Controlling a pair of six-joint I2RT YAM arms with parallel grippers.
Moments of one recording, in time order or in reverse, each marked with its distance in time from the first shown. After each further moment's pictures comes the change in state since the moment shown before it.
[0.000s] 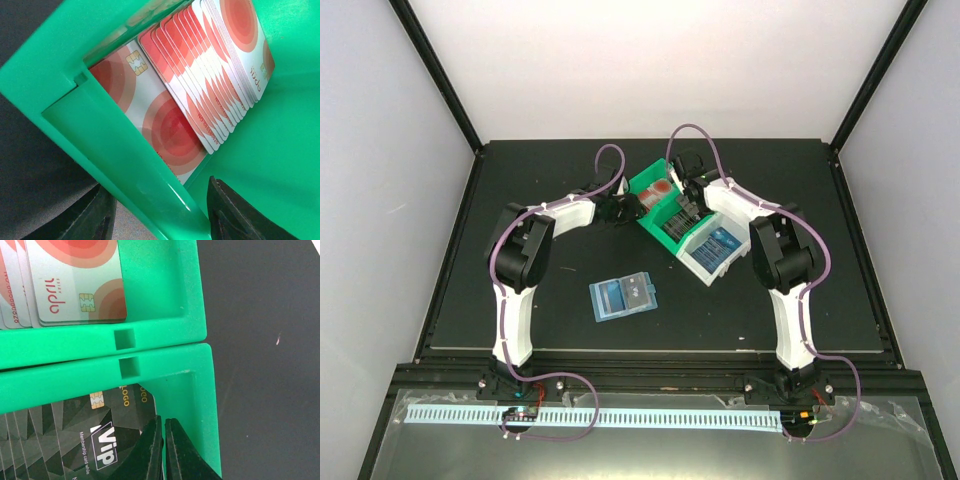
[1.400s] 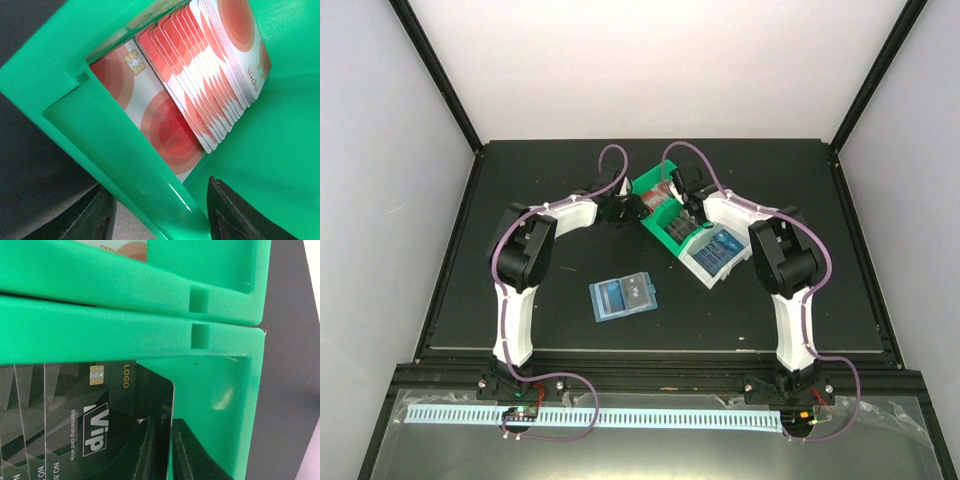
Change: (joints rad) left arm -0.003 0.011 0.004 0.011 0.016 0.006; right arm 0.024 -0.052 -0.157 0.119 0.125 -0.175
